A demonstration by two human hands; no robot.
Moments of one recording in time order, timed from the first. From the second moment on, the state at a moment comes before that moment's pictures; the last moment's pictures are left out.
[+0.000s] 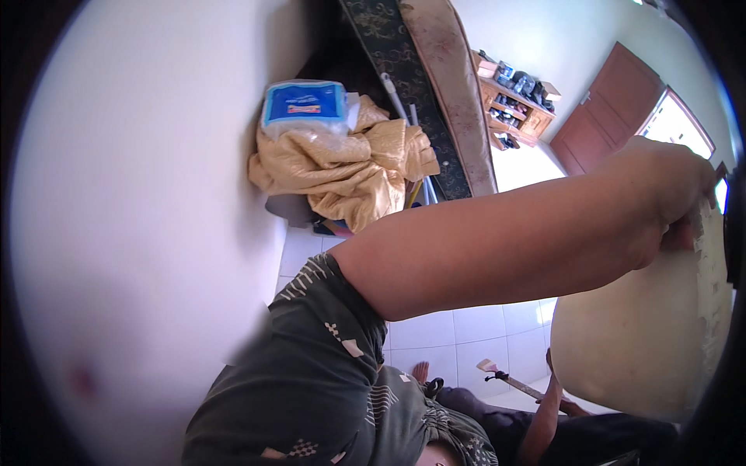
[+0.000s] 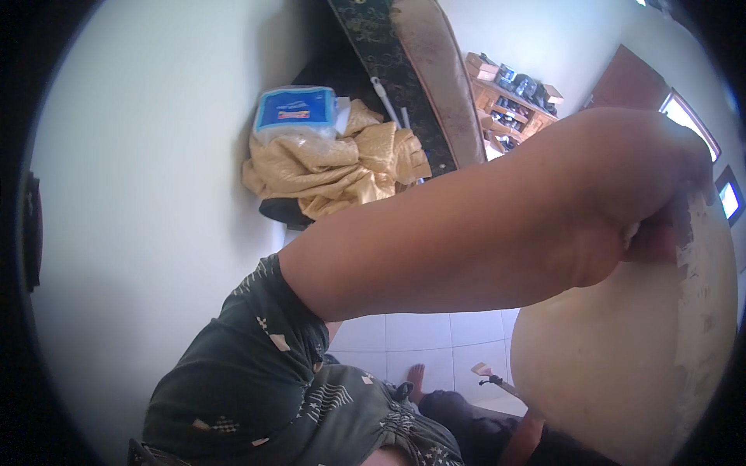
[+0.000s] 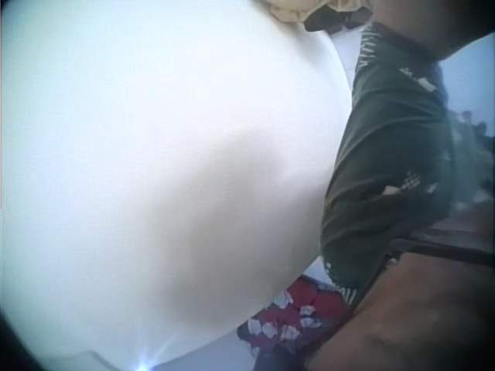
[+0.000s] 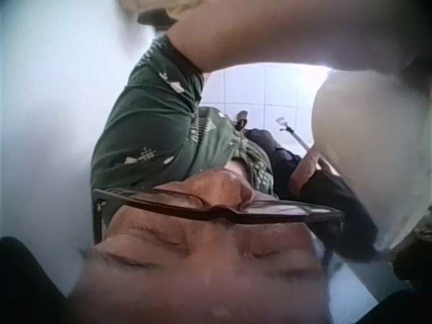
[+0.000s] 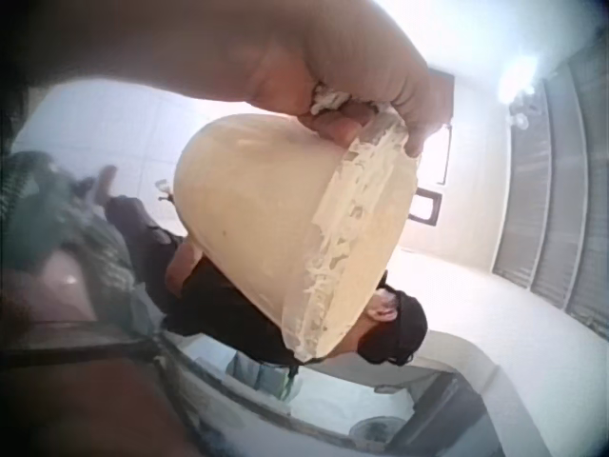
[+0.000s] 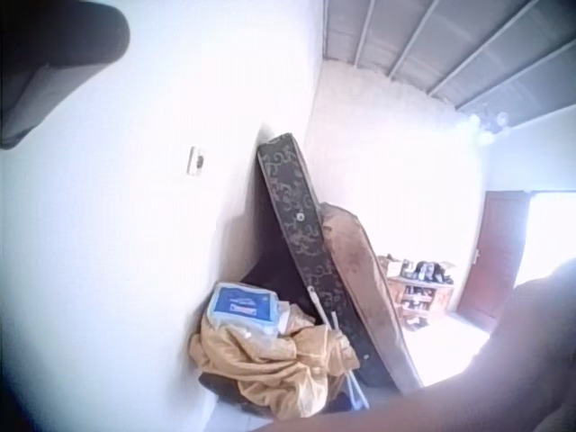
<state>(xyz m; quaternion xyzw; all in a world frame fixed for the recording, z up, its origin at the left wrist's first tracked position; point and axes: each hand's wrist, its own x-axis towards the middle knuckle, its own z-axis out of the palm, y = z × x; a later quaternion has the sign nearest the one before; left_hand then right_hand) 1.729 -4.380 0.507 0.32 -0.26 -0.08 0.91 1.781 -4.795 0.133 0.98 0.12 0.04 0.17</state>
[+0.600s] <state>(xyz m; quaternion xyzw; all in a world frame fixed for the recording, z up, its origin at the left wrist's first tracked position) 2.089 -4.362 0.456 0.37 -0.20 -0.18 0.89 1.653 -4.812 0.136 0.95 -0.25 -0.15 0.08</state>
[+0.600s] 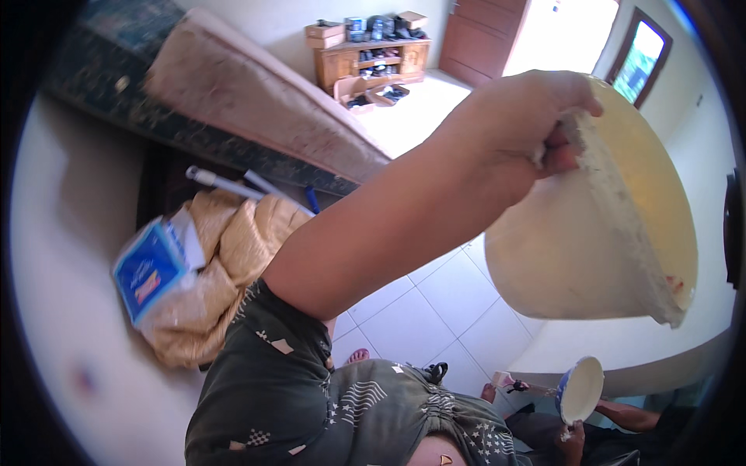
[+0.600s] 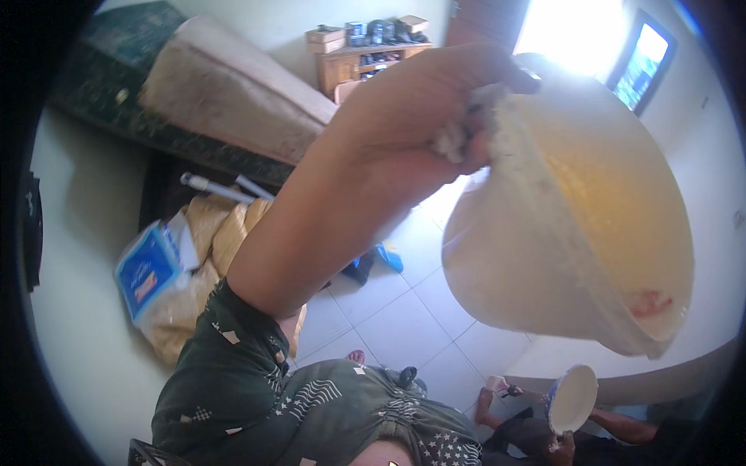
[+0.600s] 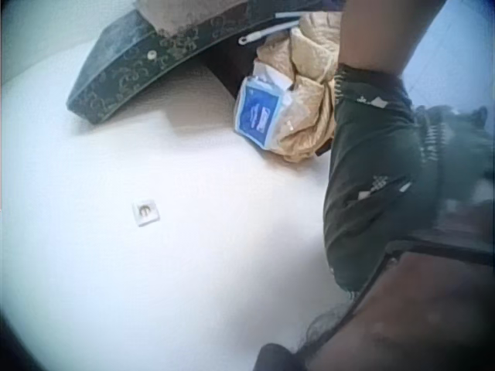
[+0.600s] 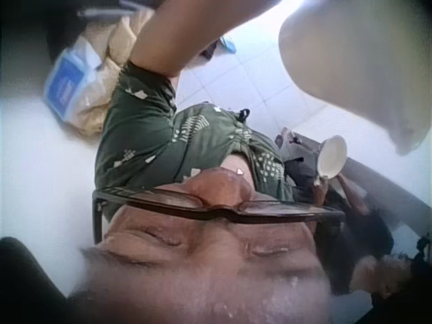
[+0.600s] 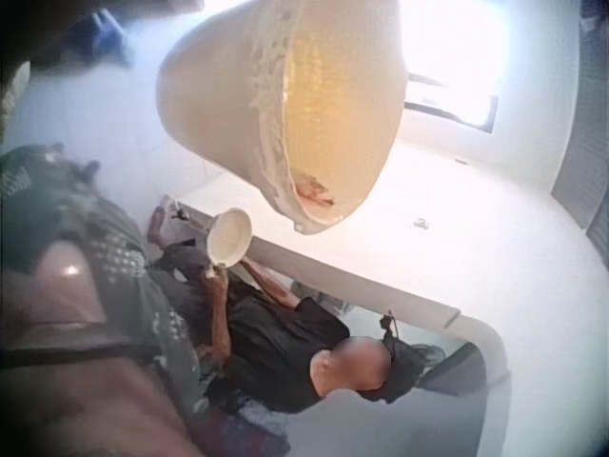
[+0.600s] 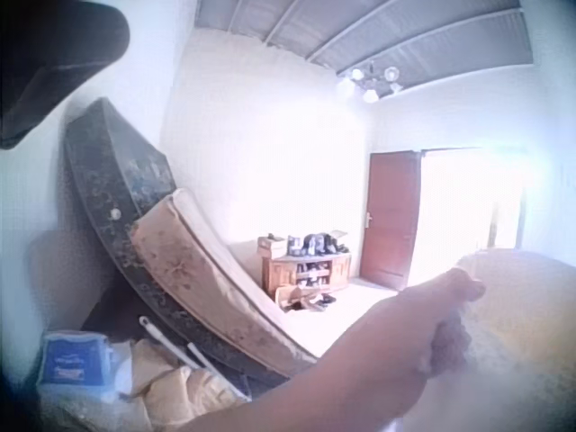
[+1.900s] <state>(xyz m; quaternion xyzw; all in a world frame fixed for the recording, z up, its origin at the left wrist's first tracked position) 2.800 -4.726 0.067 0.54 -0.10 -0.41 0.73 2.501 -4.977 0.002 0.41 -0.33 -0.06 -0.85</state>
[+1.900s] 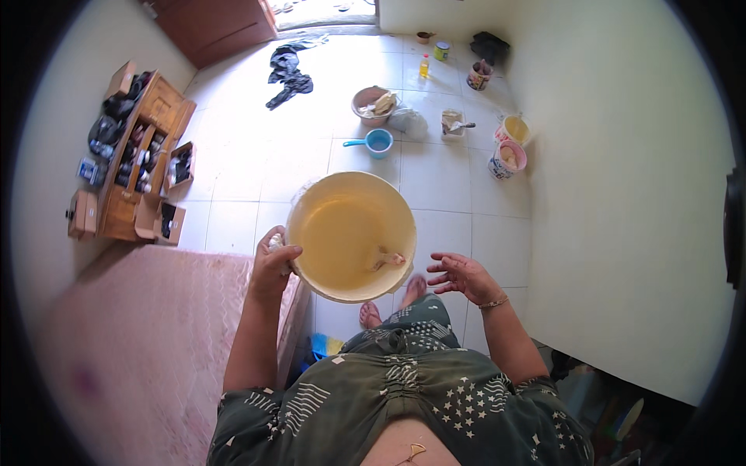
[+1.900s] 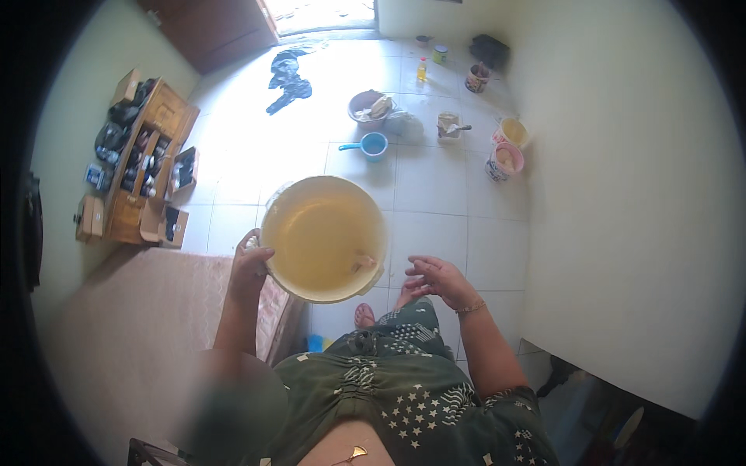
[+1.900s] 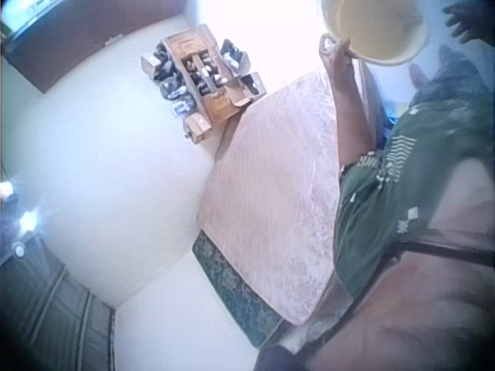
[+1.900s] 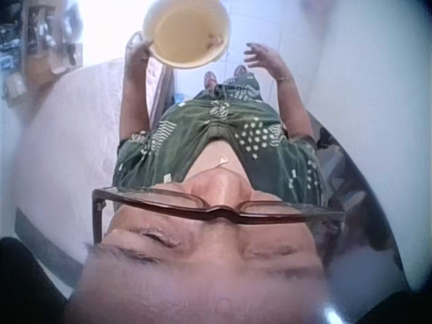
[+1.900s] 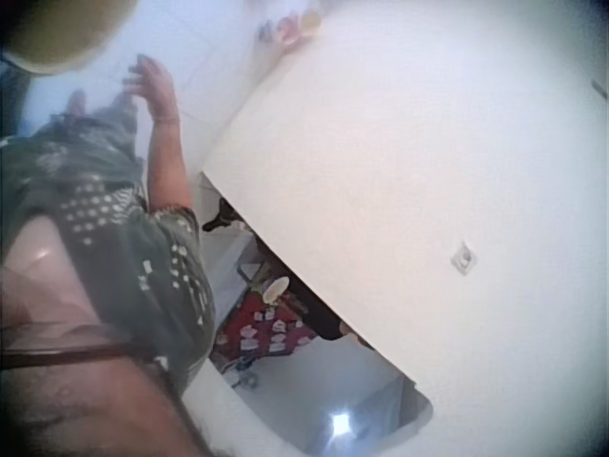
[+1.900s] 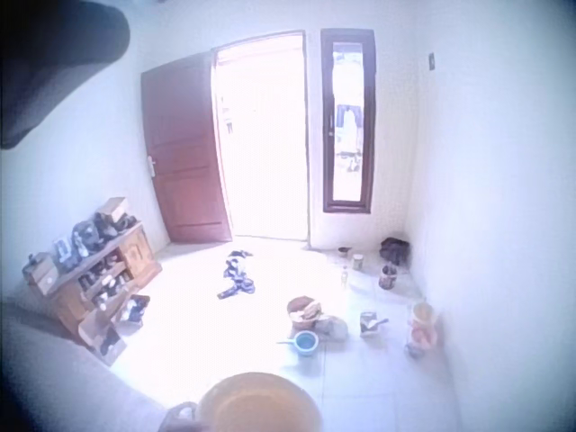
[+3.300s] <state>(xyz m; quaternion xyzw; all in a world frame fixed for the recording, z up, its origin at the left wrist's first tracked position) 3.055 -5.159 -0.264 0.67 0.18 -0.67 0.25 2.736 -5.299 -0.327 0.14 -0.67 0.13 -0.72</state>
